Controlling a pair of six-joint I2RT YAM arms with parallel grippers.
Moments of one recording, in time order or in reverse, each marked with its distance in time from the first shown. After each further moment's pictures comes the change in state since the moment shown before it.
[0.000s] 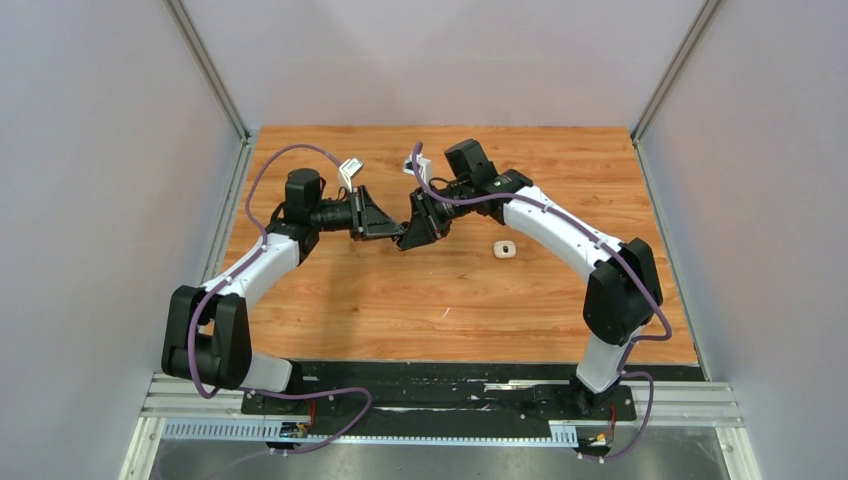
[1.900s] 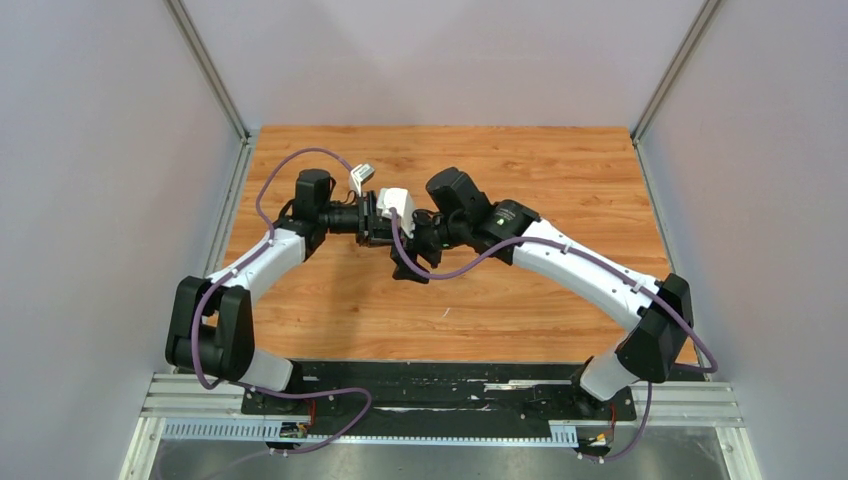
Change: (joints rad) left arm -0.034 0.042 0.032 -0.098 0.043 0.041; right arm 0.222 -0.221 -0.068 -0.040 0.393 -0.397
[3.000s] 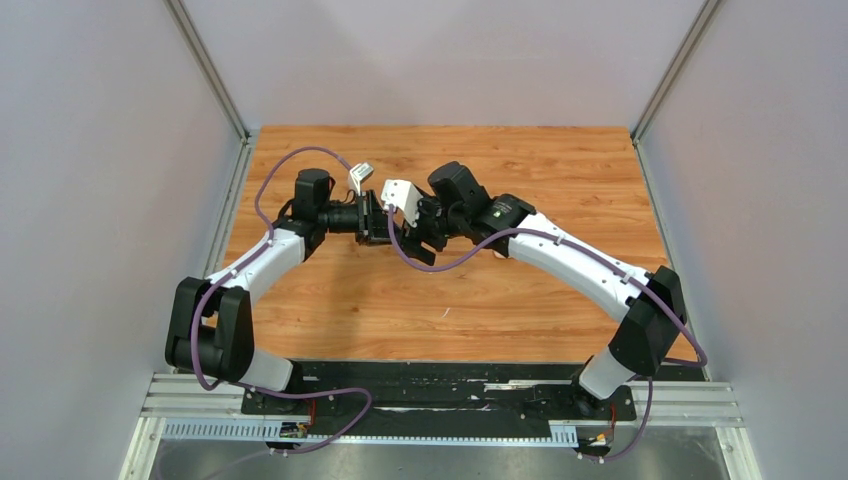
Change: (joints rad) left arm 0.000 0.000 0.001 -0.002 -0.013 0.012; right arm -0.021 0.045 -0.008 0.029 0.221 -0.154
